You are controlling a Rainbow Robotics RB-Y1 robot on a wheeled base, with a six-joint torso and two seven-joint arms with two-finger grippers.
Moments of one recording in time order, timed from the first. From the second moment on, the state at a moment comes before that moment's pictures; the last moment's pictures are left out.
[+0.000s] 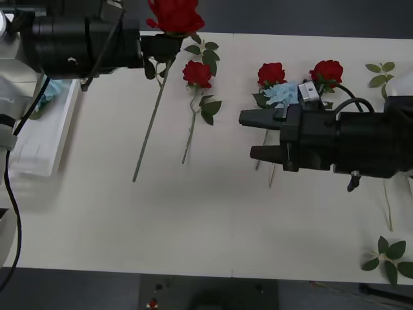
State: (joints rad) right arm -0.36 -1.09 0.52 -2.06 -2.07 0.53 1.21; left arm -0.74 0.49 0.02 -1.35 1.83 1.30 -2.08
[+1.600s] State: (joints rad) right arm -0.53 -0.76 0.89 -1.93 -1.56 0.14 1.36; left arm -0.70 0.45 -0.15 -1.35 1.86 1.24 -2.27
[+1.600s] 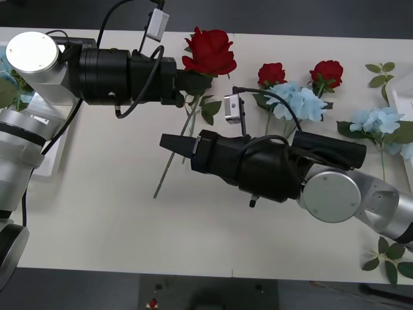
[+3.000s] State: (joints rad) right arm -0.60 -0.82 0.89 -1.87 -1.67 0.10 1.40; left arm -0.70 0.45 -0.15 -1.35 1.89 1.24 -2.27
